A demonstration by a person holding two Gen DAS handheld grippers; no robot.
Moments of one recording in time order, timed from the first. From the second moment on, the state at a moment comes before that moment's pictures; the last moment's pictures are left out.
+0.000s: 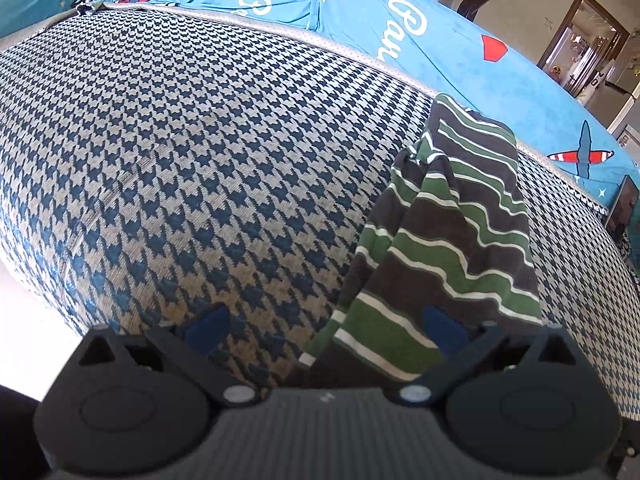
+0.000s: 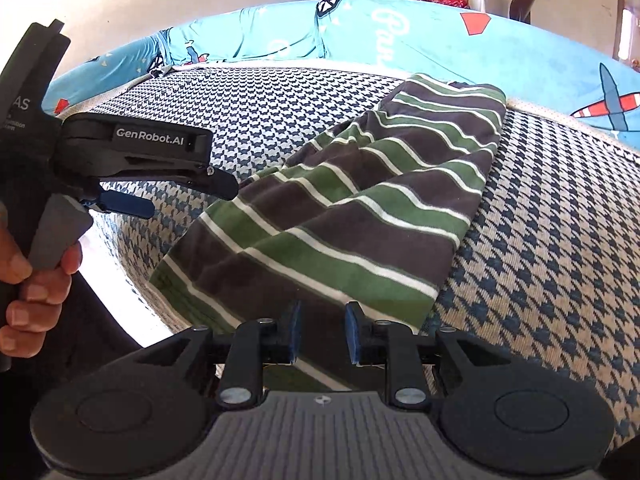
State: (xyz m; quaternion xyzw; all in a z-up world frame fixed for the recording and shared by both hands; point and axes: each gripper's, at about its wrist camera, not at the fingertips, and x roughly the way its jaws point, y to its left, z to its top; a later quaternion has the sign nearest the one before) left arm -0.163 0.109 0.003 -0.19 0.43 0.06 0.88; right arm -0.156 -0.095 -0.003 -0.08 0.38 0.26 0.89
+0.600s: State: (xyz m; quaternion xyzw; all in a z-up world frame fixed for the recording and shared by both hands) left arm -0.082 0.122 0.018 -0.10 0.46 0.05 0.88; right arm -0.056 -0.062 0.021 -0.08 0.35 0.26 0.90
